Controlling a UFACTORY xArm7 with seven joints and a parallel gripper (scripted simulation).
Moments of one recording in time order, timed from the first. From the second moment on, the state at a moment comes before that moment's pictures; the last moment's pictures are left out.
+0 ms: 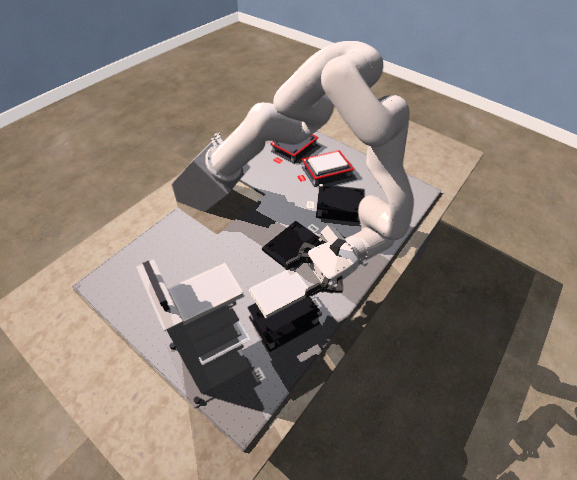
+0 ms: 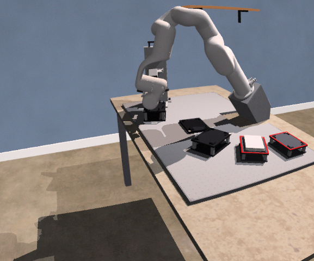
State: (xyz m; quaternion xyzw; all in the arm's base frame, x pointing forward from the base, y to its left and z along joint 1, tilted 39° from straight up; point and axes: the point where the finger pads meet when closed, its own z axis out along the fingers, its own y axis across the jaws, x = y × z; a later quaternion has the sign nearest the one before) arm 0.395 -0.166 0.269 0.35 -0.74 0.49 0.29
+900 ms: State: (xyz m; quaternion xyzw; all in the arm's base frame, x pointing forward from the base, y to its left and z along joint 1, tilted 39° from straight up) arm 0.401 -0.149 0.269 0.35 -0.74 0.49 0.29
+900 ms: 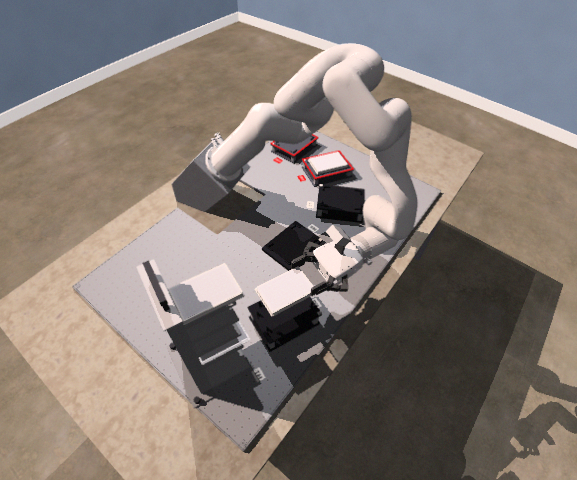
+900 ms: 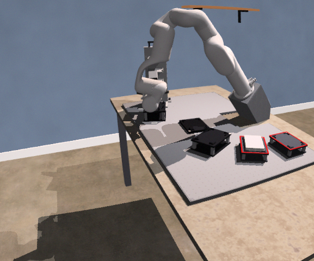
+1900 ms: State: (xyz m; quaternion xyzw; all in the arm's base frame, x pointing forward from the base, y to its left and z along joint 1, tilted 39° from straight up) arm 0.426 -0.138 0.235 0.35 -0.74 0.49 0.29
